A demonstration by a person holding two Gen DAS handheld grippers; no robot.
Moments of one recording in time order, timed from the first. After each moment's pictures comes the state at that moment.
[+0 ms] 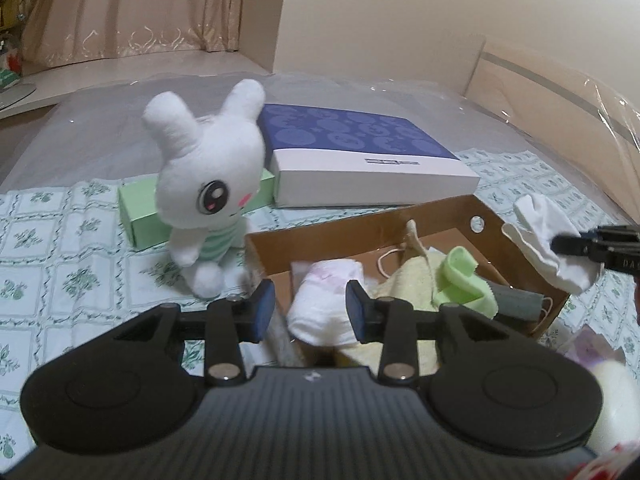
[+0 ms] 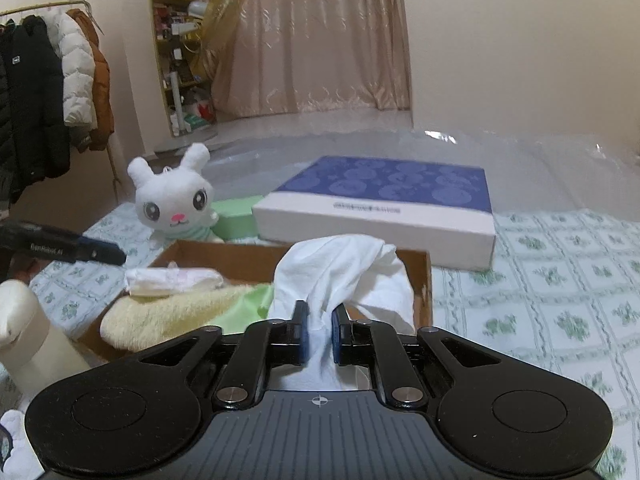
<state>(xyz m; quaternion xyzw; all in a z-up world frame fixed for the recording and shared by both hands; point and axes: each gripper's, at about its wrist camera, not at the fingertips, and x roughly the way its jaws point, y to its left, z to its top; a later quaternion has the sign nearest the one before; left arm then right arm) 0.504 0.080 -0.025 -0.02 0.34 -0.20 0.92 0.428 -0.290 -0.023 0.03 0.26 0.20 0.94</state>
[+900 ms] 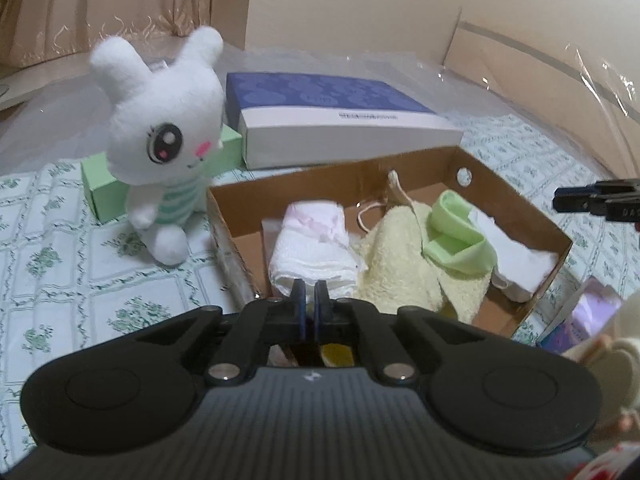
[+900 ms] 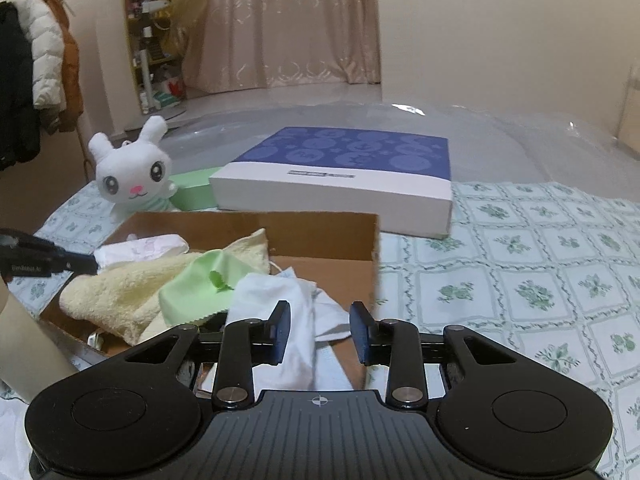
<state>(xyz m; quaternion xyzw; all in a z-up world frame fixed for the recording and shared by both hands) 0.502 0.055 -0.066 0.02 0.36 -0.23 0.90 0.427 -0.322 -0.040 0.03 0.31 0.15 0.94</state>
